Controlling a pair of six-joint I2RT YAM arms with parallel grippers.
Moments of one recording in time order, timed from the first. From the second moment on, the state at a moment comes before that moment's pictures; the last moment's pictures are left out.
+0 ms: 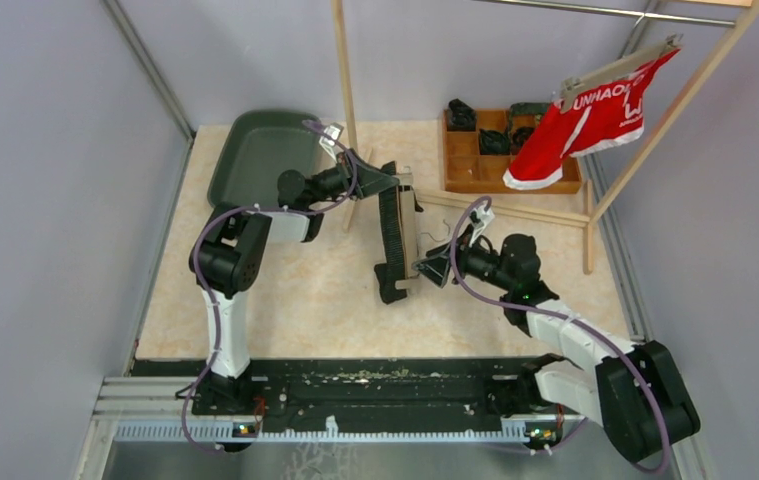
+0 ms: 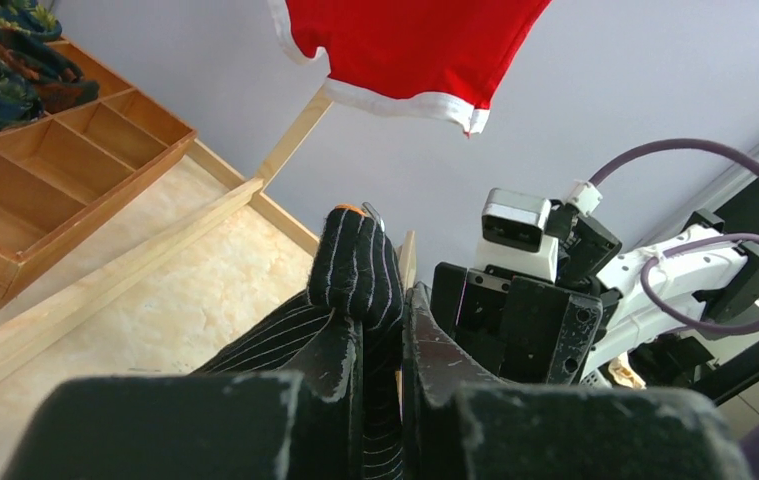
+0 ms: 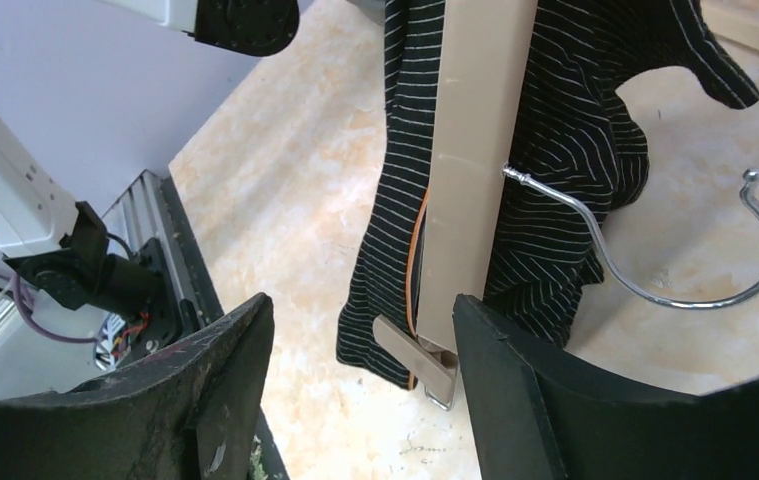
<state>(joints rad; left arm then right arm) -0.40 2.09 1.16 1.52 0.91 -1.19 0.38 1.06 0.34 0.58 -0.65 0.45</state>
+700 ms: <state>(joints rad) -0.38 2.08 1.30 1.52 0.81 -1.33 0.25 1.08 0.22 0.89 -0.63 0.65</state>
